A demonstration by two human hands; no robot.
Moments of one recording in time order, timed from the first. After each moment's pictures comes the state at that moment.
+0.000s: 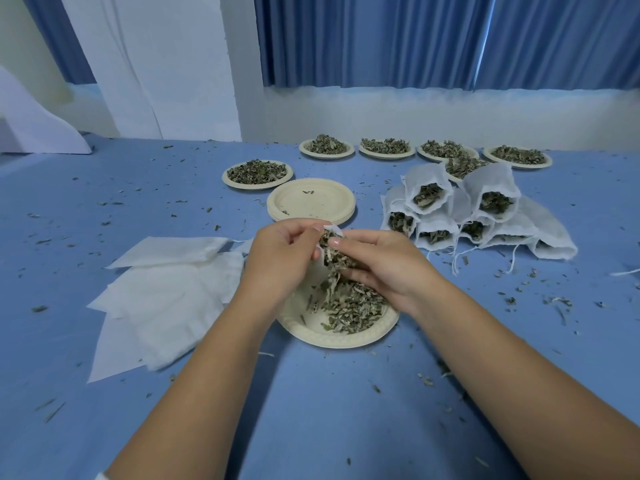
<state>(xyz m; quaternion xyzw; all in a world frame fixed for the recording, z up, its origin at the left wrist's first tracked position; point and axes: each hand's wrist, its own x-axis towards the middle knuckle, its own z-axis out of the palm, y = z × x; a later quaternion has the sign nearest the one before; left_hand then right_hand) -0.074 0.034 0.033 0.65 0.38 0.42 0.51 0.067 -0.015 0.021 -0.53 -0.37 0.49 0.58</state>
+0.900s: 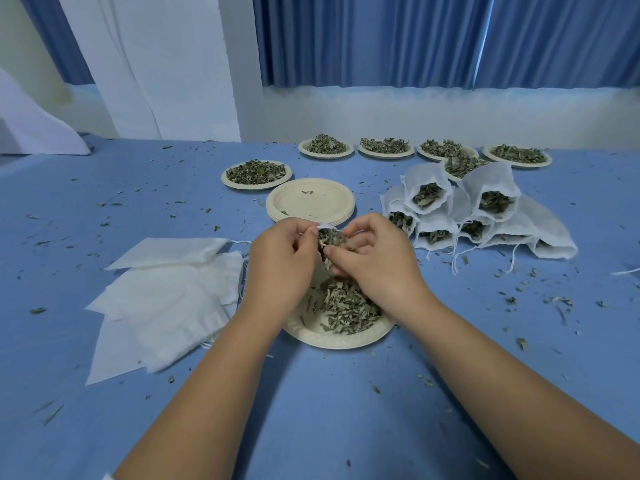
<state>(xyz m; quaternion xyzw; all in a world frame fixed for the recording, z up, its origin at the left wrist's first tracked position) -0.070 0.036 0.022 0.72 0.42 0.45 0.32 0.046 -0.022 0.023 -0.65 -0.43 0.24 0.58</state>
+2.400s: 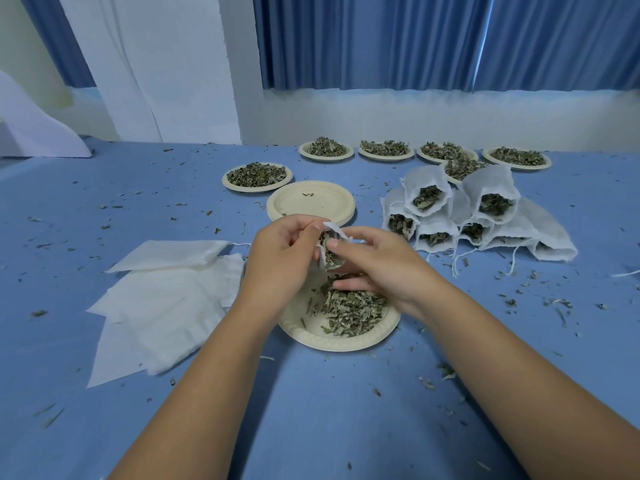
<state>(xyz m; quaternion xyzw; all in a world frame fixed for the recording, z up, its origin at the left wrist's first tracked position) -0.074 0.033 0.034 0.66 0.36 0.45 0.49 0.065 -0.017 0.027 -0.56 -0.39 0.47 0.55</state>
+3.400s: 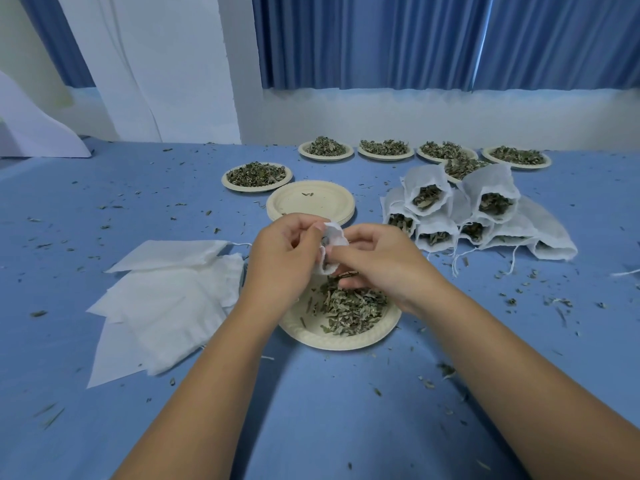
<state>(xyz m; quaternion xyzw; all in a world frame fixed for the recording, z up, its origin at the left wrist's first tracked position) -0.074 0.026 0.037 0.68 0.36 0.46 0.45 0.054 -0.025 0.038 -0.60 -0.42 0.41 0.54</state>
